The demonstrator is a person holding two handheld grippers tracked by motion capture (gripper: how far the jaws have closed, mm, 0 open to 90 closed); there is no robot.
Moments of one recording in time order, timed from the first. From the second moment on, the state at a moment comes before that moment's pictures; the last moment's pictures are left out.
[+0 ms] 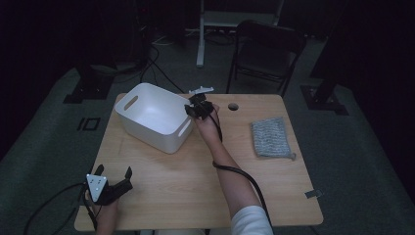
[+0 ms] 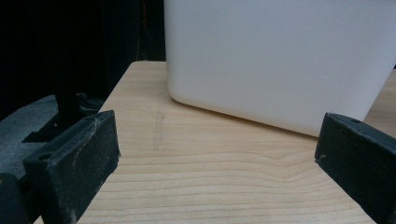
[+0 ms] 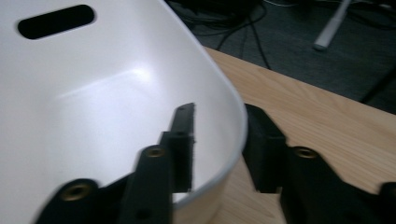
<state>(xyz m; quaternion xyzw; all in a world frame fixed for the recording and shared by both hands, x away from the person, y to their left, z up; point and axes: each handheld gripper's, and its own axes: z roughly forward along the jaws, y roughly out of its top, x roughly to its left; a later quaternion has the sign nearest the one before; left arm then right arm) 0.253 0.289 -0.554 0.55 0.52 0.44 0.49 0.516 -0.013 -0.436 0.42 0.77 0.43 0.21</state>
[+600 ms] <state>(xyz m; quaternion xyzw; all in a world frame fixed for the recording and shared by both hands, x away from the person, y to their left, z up) 0.253 0.289 -0.554 0.55 0.52 0.44 0.49 0.508 -0.022 -0.433 0.41 0.79 0.41 0.20</state>
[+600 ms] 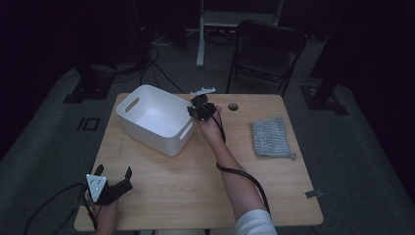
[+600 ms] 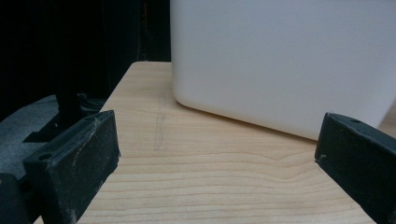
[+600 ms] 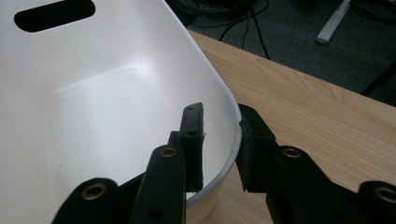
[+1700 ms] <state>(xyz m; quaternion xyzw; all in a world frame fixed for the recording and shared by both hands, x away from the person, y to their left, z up) 0.253 0.287 -0.555 0.55 0.51 0.44 0.49 0.457 -0.083 -0.436 0.41 0.79 0.42 0.19</state>
